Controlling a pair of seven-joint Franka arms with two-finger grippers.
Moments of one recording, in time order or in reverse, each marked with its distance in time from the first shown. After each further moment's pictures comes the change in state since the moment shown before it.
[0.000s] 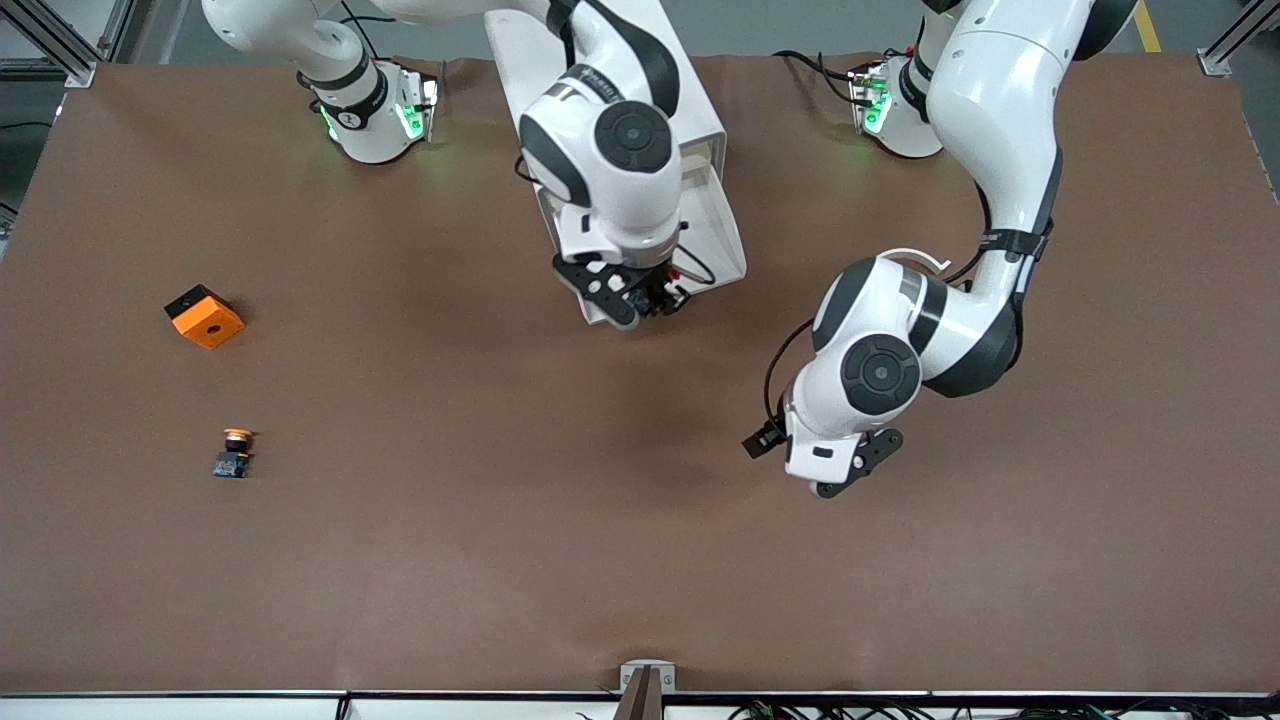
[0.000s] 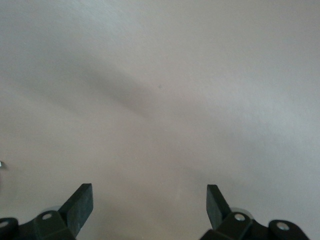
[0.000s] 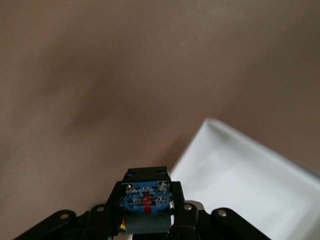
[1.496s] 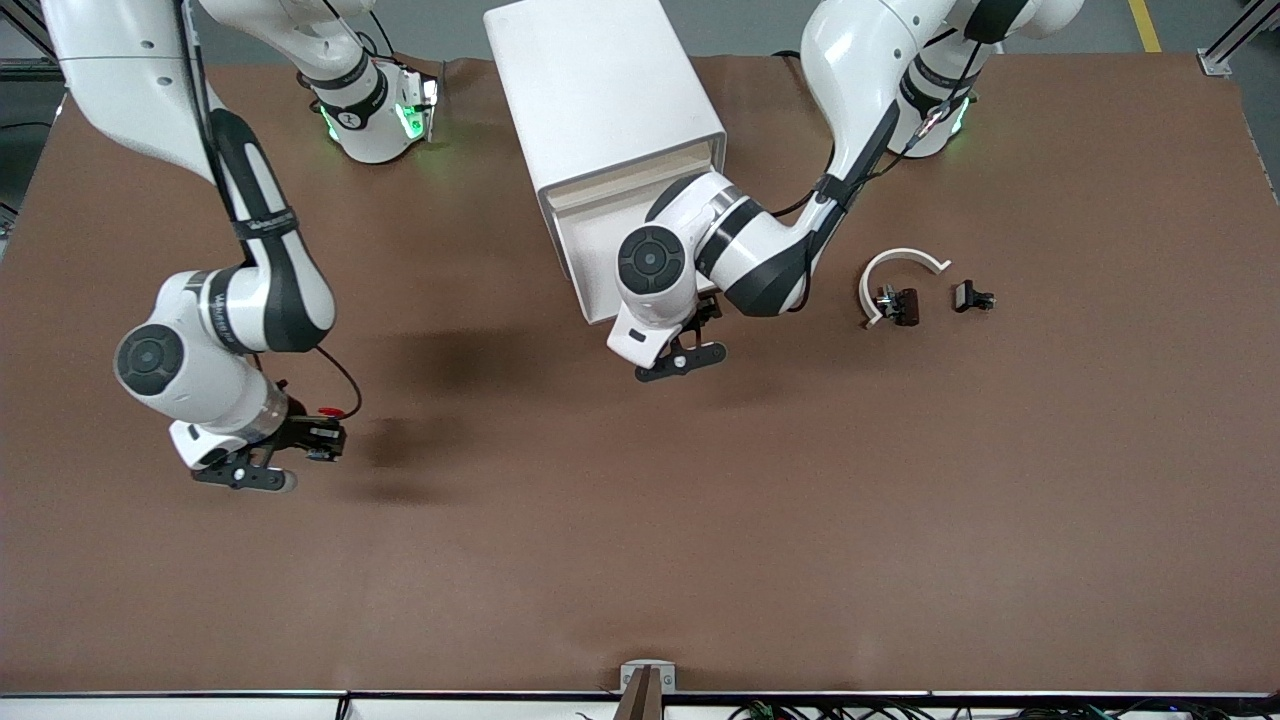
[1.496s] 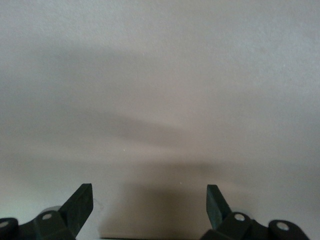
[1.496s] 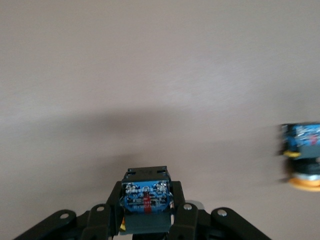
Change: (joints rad) left arm -0.291 0.003 -0.030 -0.086 0.038 -0.024 0.005; right arm -0.742 -0.070 -0.018 -0.520 -0.006 0.513 -1.326
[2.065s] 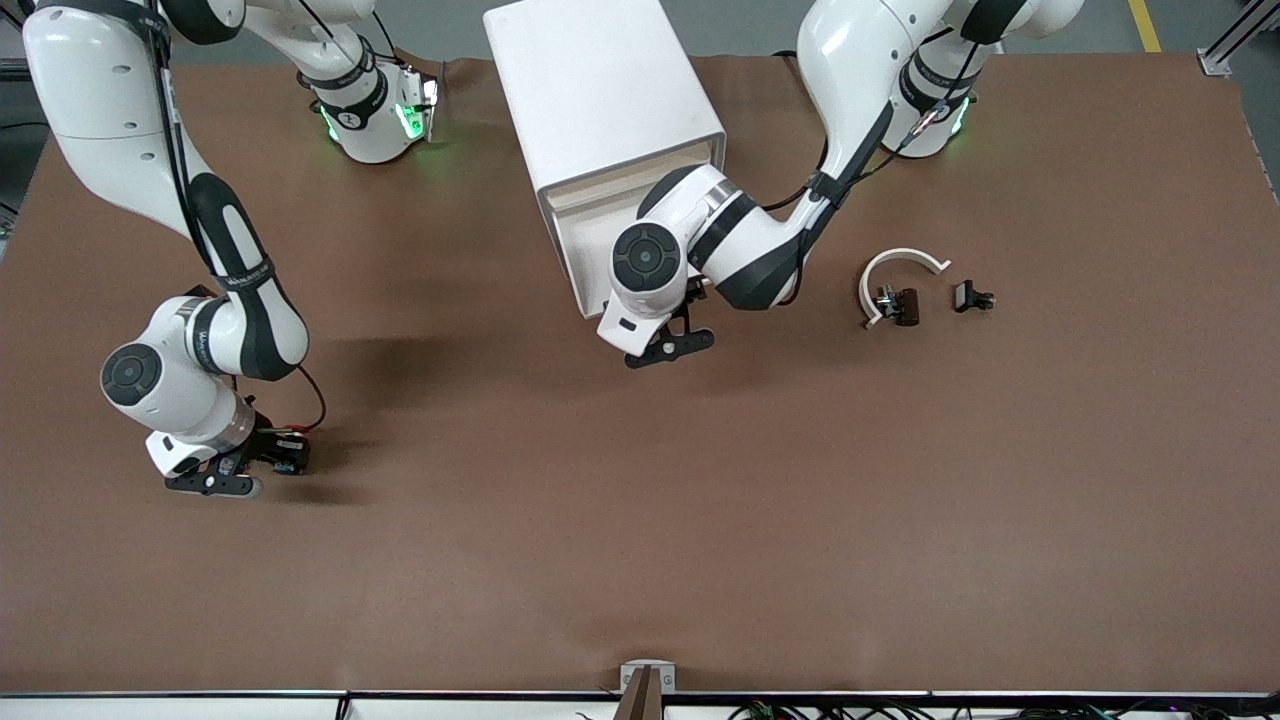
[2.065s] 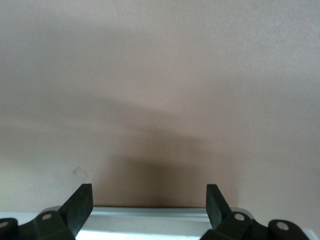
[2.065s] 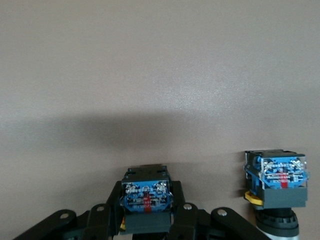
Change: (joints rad) left arm 0.010 -0.001 -0.027 0.000 -0.115 -0.017 -0.017; right arm -0.103 0.140 0.003 -0.024 0.000 0.200 -0.136
